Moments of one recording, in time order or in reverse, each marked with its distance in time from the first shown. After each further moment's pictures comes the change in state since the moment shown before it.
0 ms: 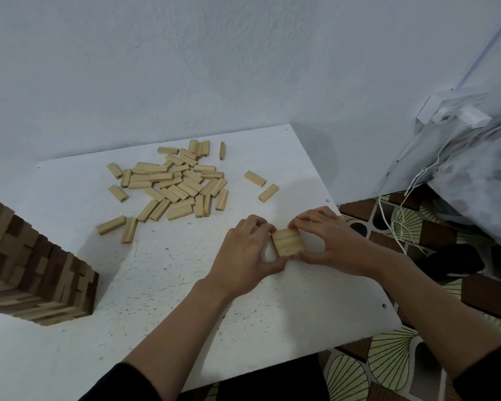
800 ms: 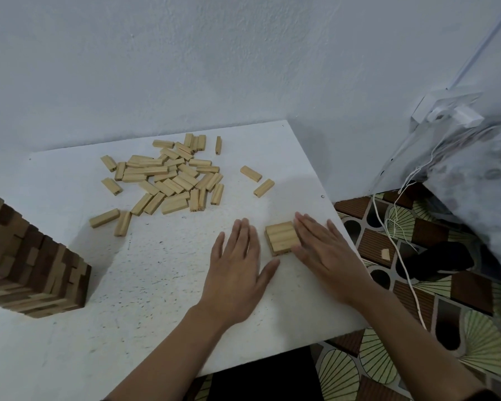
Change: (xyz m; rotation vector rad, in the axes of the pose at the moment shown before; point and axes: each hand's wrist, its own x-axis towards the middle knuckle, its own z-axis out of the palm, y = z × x) left_hand -0.042 0.015 0.012 0.297 -0.194 -0.184; right_hand -0.031 -0.010 0.045 -0.009 0.121 0.145
